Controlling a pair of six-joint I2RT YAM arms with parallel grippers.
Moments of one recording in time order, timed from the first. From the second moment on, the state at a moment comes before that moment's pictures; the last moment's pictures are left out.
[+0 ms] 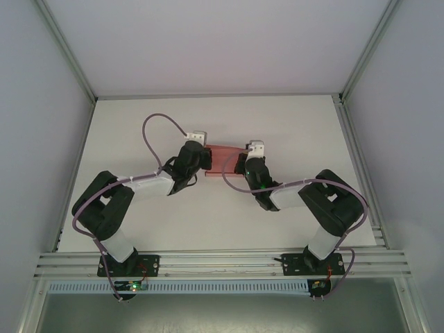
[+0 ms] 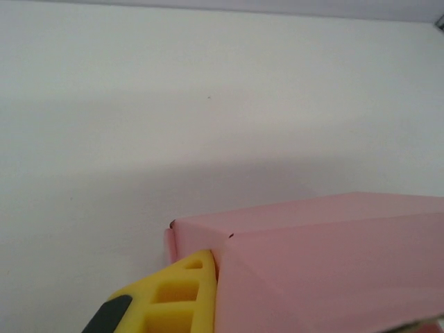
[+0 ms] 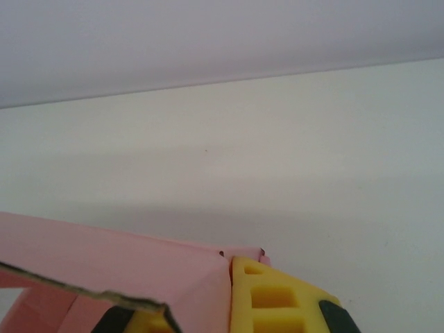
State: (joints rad) left arm -0.61 1.67 0.82 0.34 -0.15 -0.38; right arm 0.68 1.70 0.55 0.86 0.44 0.34
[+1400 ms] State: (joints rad) left arm -0.37 1.54 0.92 -0.28 0.37 -0.71; right arm 0.81 1.77 0.32 1.24 0.45 -0.11
